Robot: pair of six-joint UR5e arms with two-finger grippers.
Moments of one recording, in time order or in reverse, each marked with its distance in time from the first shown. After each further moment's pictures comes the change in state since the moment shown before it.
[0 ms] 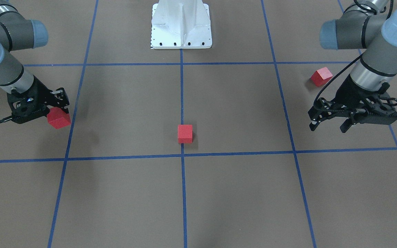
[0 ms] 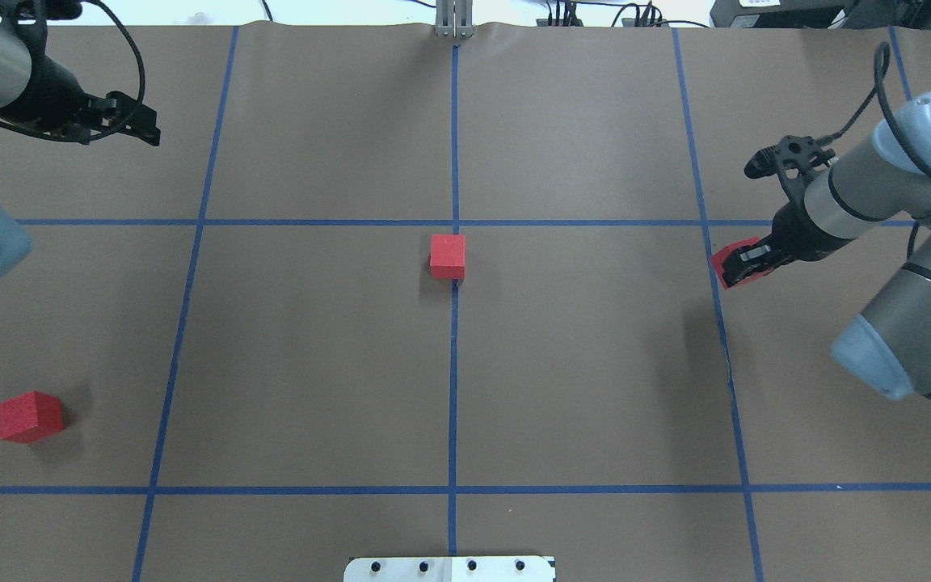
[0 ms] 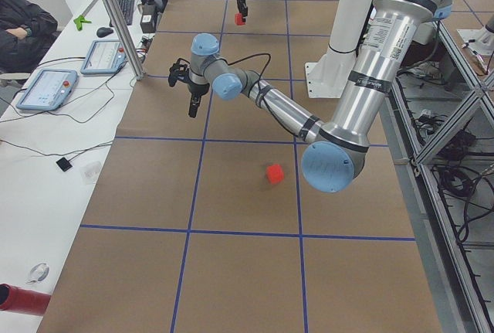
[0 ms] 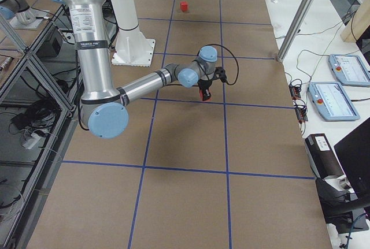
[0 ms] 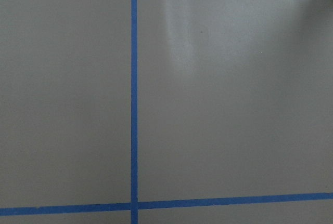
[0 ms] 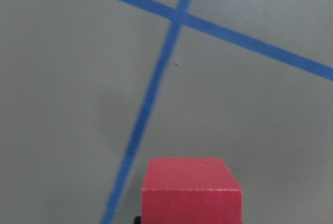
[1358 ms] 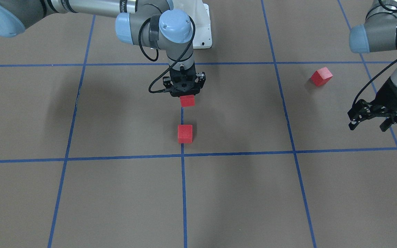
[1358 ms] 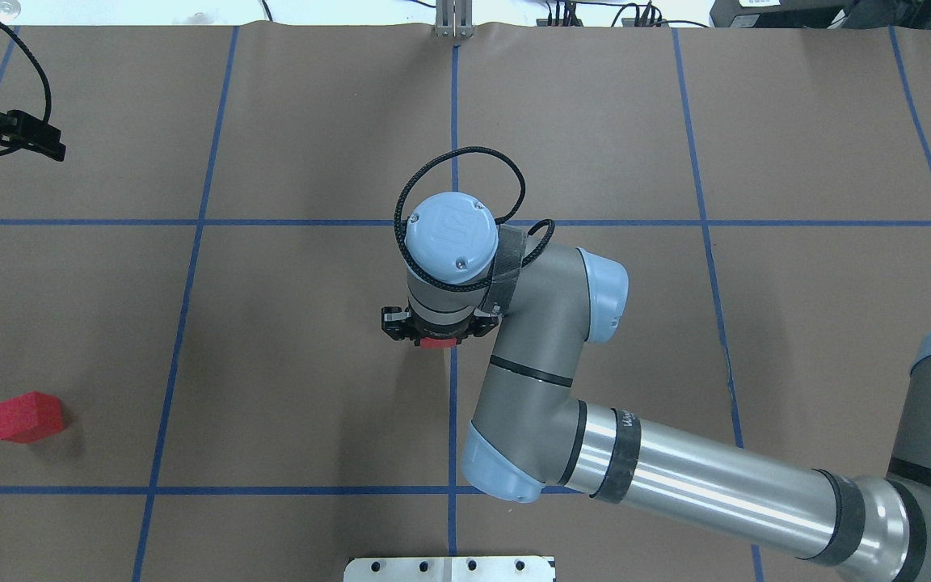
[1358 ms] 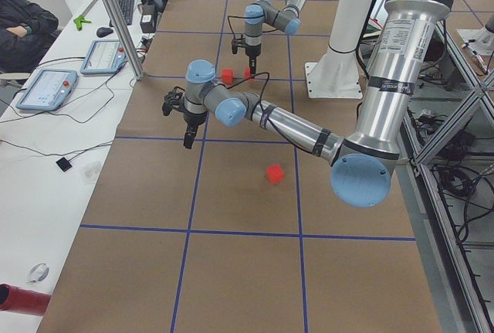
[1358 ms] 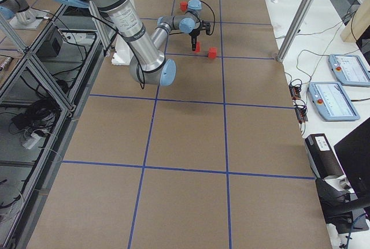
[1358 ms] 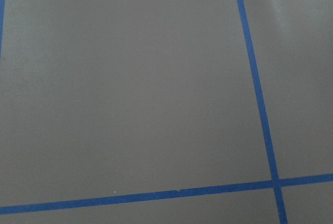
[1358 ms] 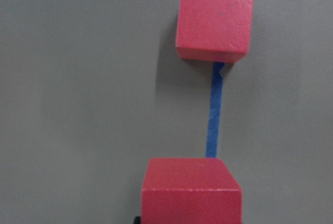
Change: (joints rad) left arm -0.085 0.109 0.028 -0.004 -0.011 0.158; right arm -0.426 0.619 -0.379 -0.080 -0.329 0.635
